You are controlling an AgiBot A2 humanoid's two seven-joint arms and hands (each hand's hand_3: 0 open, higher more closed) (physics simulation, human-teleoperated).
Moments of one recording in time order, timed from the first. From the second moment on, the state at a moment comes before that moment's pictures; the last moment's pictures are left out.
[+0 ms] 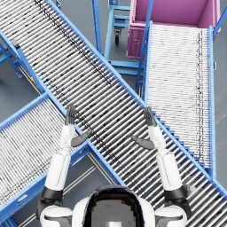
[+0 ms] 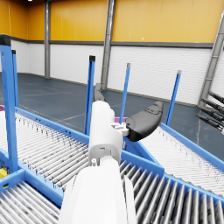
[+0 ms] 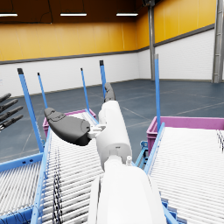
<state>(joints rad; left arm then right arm) 0.29 1.21 0.20 -1.80 1.00 0.10 0.10 0.29 -1.21 0.20 1.80 1.00 0.10 -0.10</state>
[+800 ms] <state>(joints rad) 0.29 1.21 0.20 -1.80 1.00 0.10 0.10 0.29 -1.21 0.20 1.80 1.00 0.10 -0.10</state>
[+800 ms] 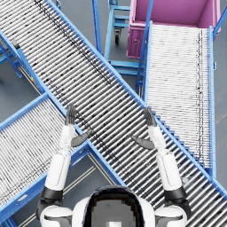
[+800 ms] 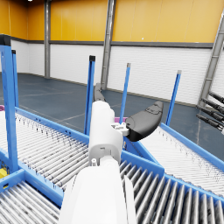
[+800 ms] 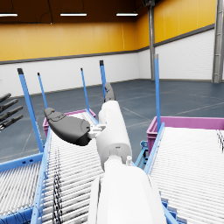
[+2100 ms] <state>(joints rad) 0.29 1.21 0.20 -1.80 1.00 0.10 0.10 0.29 -1.21 0.20 1.80 1.00 0.10 -0.10</state>
